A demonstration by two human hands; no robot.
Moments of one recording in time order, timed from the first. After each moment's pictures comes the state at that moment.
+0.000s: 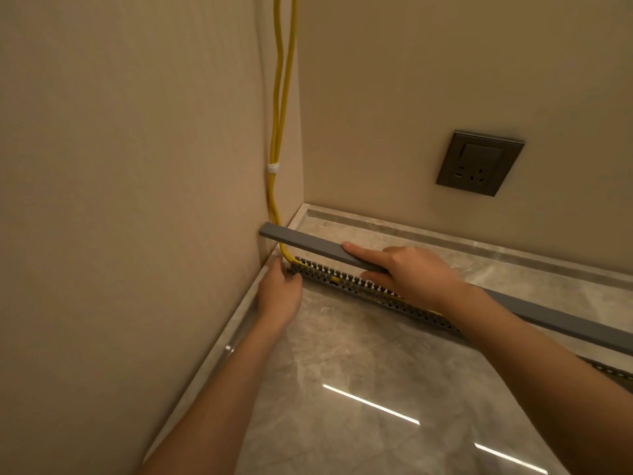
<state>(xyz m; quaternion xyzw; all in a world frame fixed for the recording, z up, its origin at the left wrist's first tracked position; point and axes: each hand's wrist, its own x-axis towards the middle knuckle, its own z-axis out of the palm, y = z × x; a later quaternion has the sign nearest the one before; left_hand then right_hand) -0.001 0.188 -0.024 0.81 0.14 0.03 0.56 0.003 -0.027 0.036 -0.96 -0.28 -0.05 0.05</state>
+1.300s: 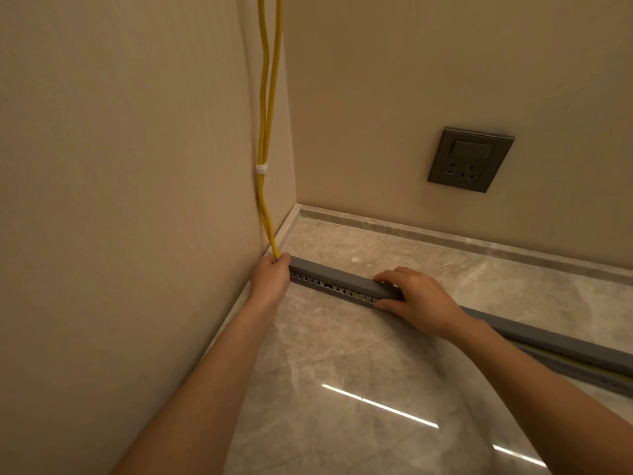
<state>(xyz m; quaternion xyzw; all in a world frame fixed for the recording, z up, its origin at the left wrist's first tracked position) 0.021 0.190 -0.010 0.76 0.22 -0.04 0.62 -0.016 -0.052 -0.007 -0.96 -0.18 0.01 0.20</state>
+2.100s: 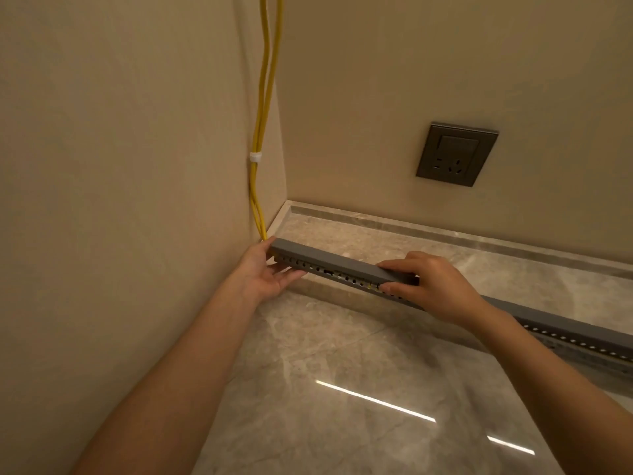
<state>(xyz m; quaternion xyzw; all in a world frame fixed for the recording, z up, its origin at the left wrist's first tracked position) 0.028 0.194 0.018 0.41 0.30 -0.21 0.84 -0.029 -0.073 0.021 -0.96 -0.17 -0.03 0.24</state>
